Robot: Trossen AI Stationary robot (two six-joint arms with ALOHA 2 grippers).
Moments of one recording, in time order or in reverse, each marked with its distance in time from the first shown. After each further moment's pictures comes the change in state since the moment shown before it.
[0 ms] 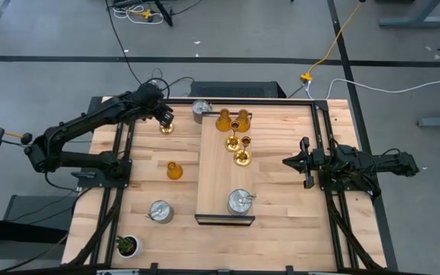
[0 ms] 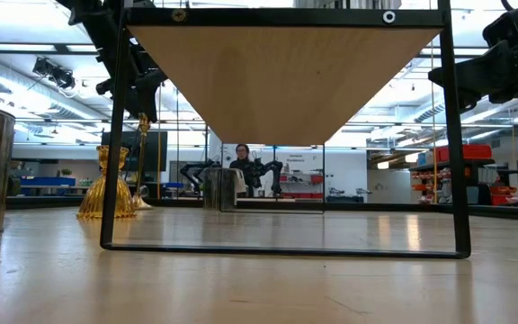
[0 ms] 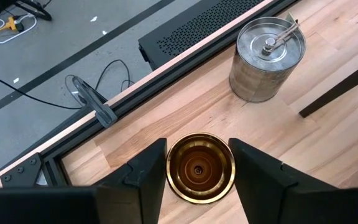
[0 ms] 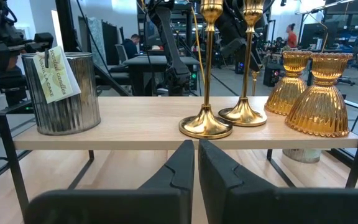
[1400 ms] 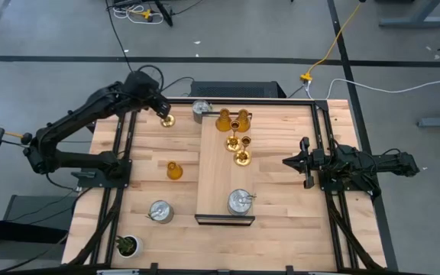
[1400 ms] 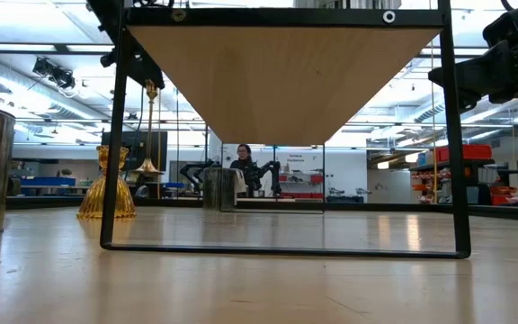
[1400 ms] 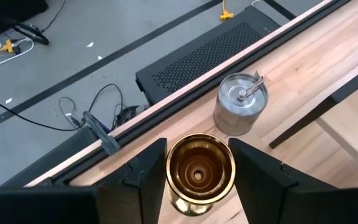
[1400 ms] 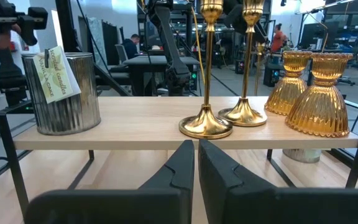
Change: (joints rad) left arm 0.000 -0.016 0.215 -0.121 0.027 -0.005; right arm 0.000 0.000 0.000 0.000 0.000 0.000
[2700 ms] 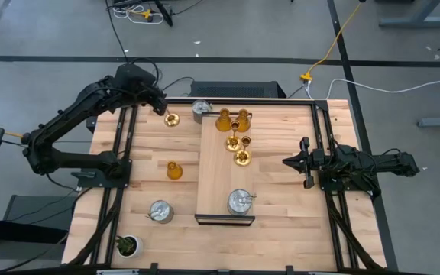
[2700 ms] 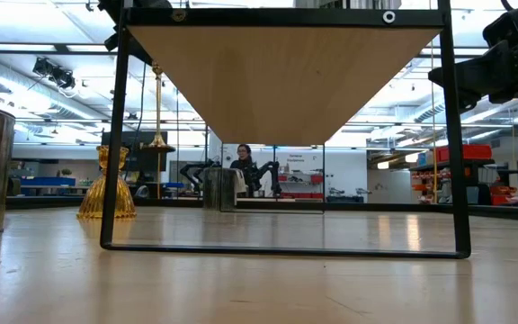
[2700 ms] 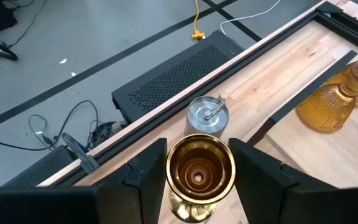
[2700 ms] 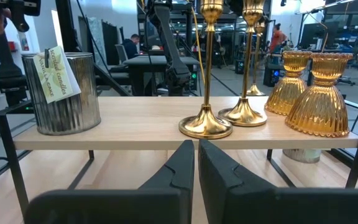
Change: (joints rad) left arm -0.002 -0.010 0.135 -0.060 0.105 0.000; right arm 0.000 0.000 0.000 0.000 0.000 0.000
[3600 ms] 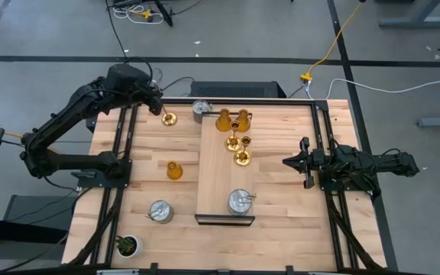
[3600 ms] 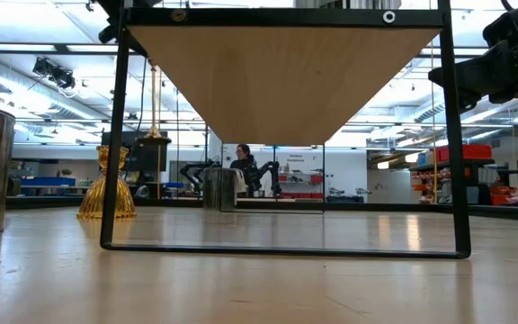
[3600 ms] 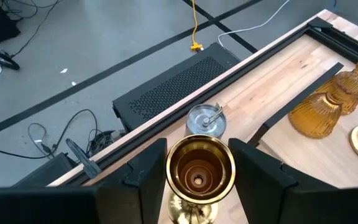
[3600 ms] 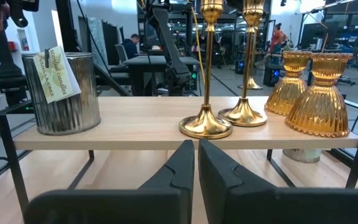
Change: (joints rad) left arm 0.000 -0.049 0.007 -0.007 0.000 0.000; right arm 0.000 0.000 0.000 0.000 0.000 0.000
